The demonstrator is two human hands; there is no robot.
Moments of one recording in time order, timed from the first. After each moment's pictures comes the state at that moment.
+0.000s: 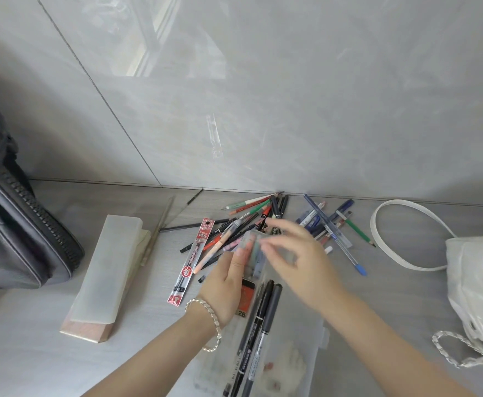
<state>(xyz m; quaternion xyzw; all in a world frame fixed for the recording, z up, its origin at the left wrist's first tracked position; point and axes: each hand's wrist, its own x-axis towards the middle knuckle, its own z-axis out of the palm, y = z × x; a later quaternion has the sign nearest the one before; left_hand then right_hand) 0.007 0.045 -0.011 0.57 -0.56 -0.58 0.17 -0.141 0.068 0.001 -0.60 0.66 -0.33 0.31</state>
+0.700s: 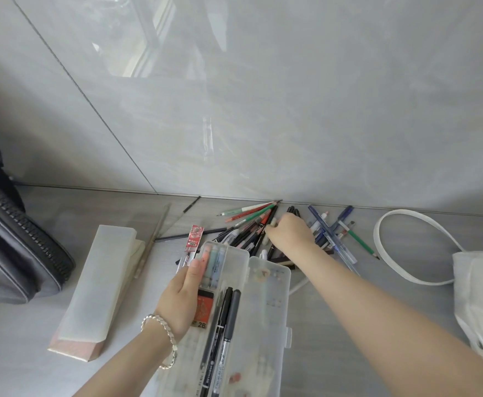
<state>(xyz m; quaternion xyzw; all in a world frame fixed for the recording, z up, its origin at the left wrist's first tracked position) 0.047 0.021 -0.020 0.67 -0.46 -0.56 0.16 -0.164 -0.033 -0.073 -0.43 0.84 -0.05 0.33</state>
